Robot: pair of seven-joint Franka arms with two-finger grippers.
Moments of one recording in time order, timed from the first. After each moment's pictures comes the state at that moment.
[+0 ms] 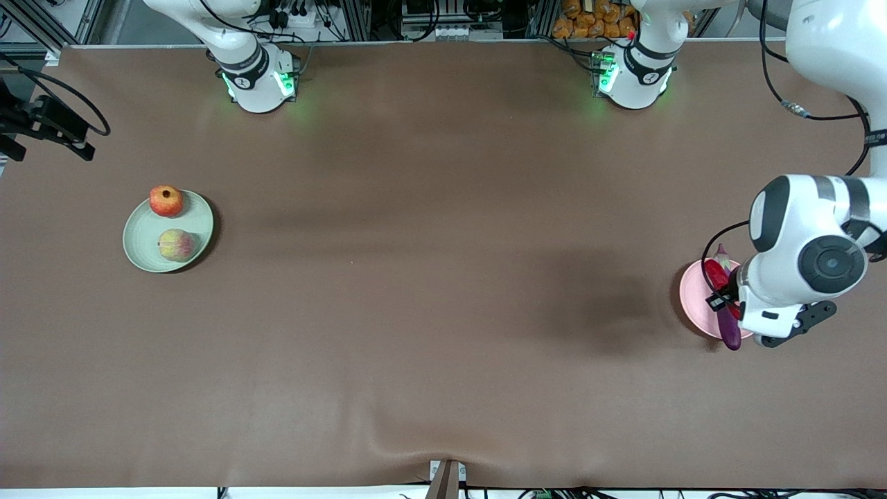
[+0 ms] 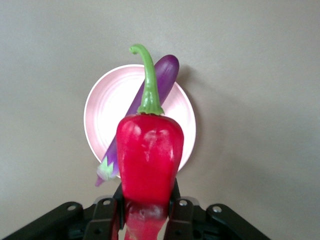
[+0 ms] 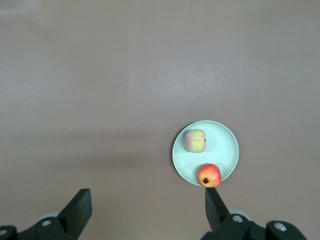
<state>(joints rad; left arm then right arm) 0.08 0.50 -0.16 -1.58 0.34 1.89 -0.67 -0.07 -0.06 0.07 -1.49 -0.02 1.46 -0.01</state>
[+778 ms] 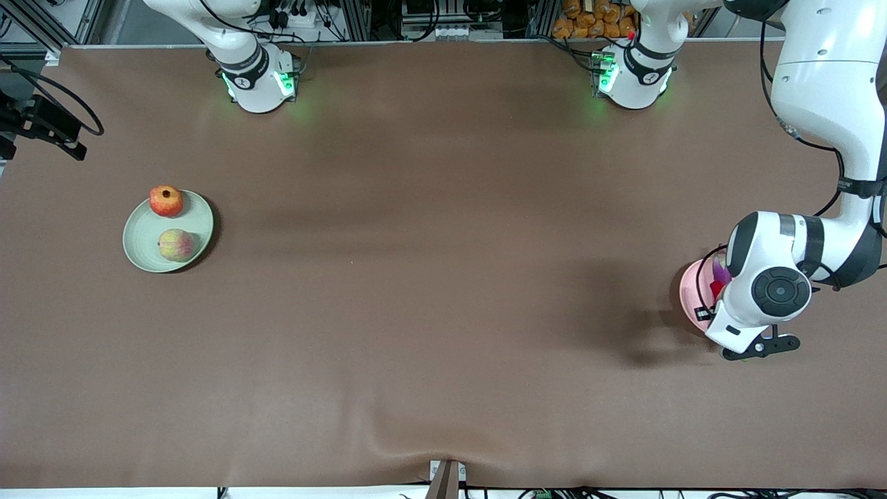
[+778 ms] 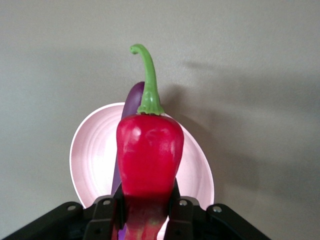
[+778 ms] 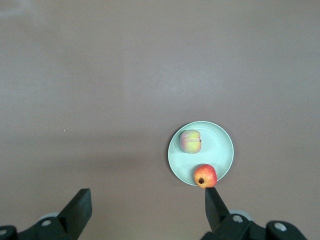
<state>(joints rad) 0.12 0.64 -0.17 -1.59 0.48 2.04 -0.46 -0.07 -0.06 0.07 -1.48 -0.02 1.46 -0.01</state>
